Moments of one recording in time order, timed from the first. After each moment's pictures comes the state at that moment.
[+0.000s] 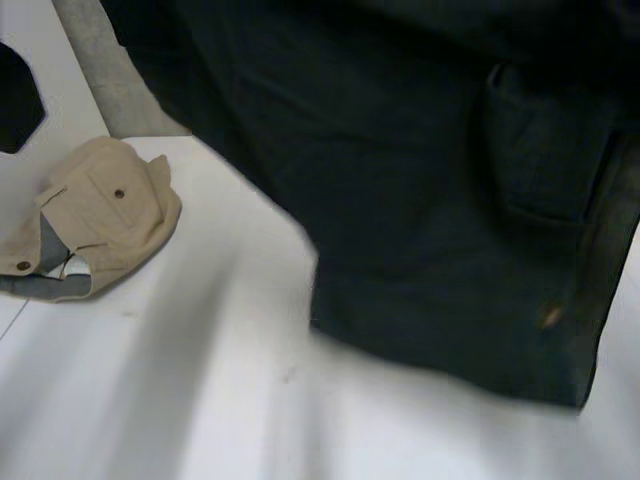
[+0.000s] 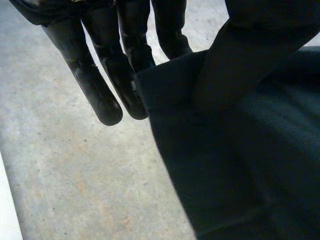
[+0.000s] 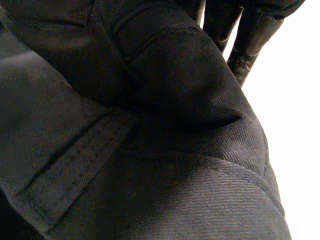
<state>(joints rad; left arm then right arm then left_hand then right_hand) 4.01 -1.43 -1.30 3.23 -1.85 3.41 1.75 -1.56 1.00 0.52 1.11 2.76 1.15 1.19 1.19 1.20 0.97 0.98 1.17 1.18 1.18 0.98</state>
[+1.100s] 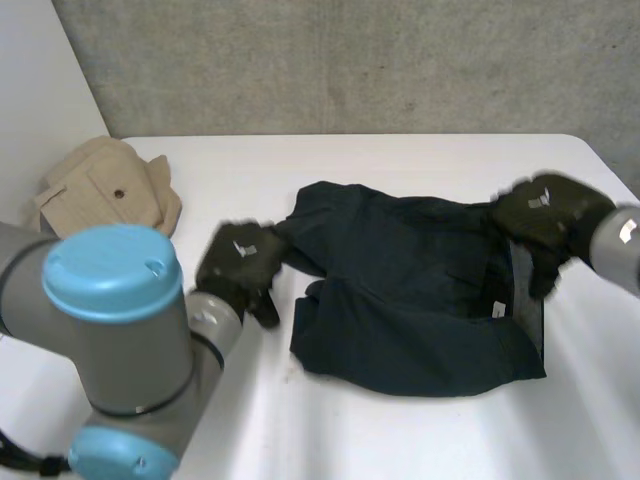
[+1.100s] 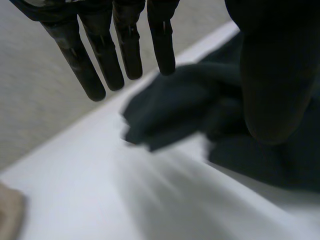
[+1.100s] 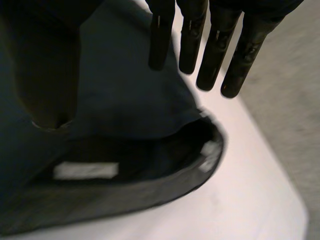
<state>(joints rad) 4.02 -1.94 -1.61 3.28 -1.74 3.35 1.74 -1.39 1.45 0.47 1.25 2.31 0.49 0.48 0.48 0.48 0.31 0.43 0.49 0.49 0.49 0.30</state>
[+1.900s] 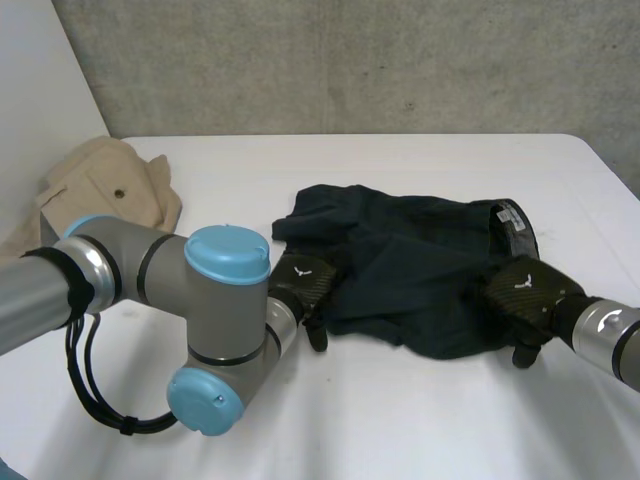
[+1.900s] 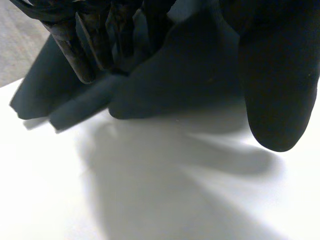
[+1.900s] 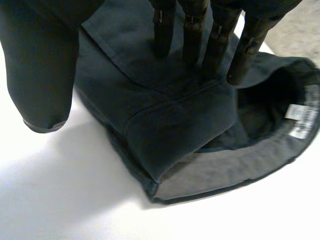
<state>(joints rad) 4.00 -2.34 -1.24 3.17 -1.61 3.26 1.60 -1.25 1.80 0.07 1.06 2.27 0.29 0.26 0.26 0.26 0.08 0.29 0.38 0.36 0.34 0.17</state>
